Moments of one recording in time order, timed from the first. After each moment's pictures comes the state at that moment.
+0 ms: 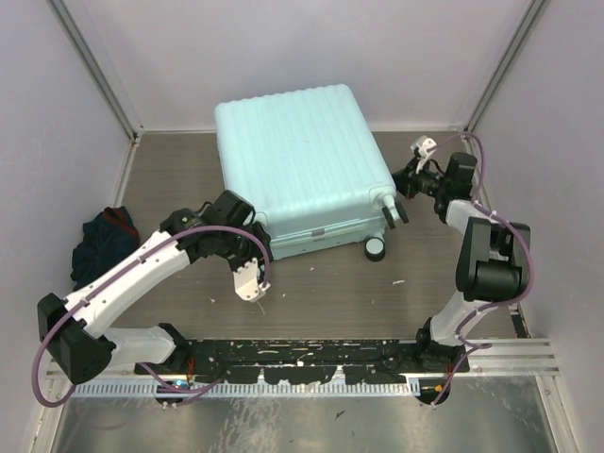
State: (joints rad) left arm -0.72 1.23 1.16 -1.02 0.25 1.96; right arm -0.20 1.67 0.94 0.36 -1.01 -0.29
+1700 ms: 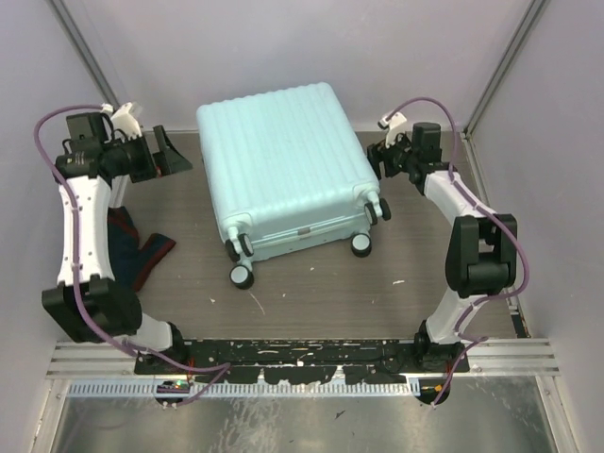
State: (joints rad) left arm 0.20 1.41 1.59 -0.89 0.63 -0.04; right arm 0.05 1.78 1.33 -0.08 -0.50 -0.29
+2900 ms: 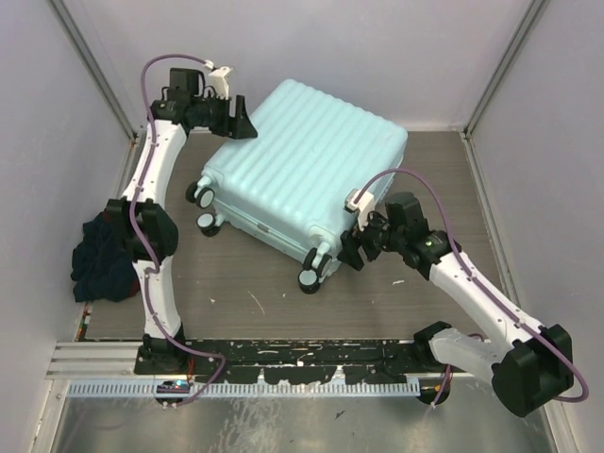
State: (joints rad) left arm -0.14 2.12 2.24 -0.78 0.65 0.02; right arm 0.44 1.04 0.79 -0.42 -0.48 -0.25
